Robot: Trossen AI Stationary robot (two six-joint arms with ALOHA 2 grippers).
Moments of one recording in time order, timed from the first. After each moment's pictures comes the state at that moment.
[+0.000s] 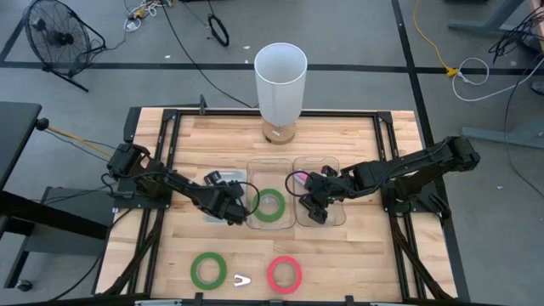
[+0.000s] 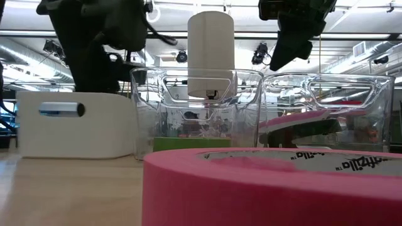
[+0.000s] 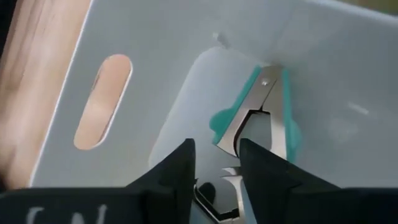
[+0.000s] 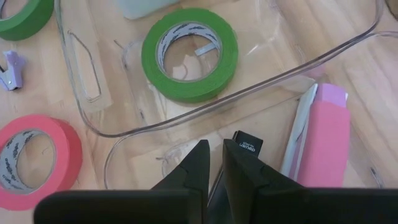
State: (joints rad) left arm -0.32 1.72 0.96 -0.85 -0.58 -0.81; right arm 0.23 1.43 1.09 -0.67 0.18 0.54
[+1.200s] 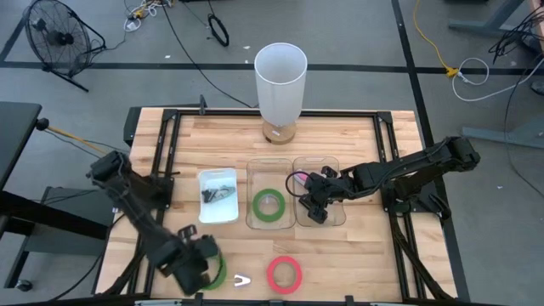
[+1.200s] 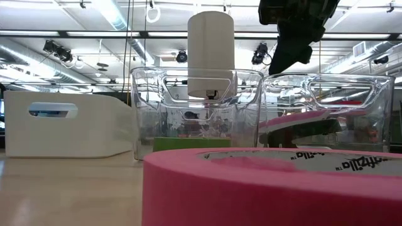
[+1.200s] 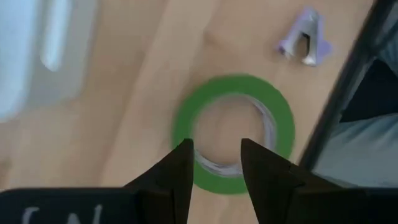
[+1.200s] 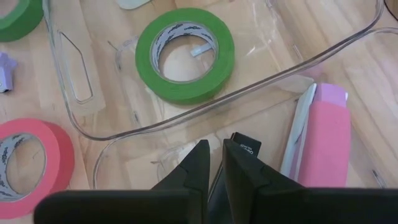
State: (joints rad) left arm -0.89 1.67 1.32 -1.03 -0.21 -1.27; right arm 0.23 1.43 1.05 -0.63 0.19 0.54
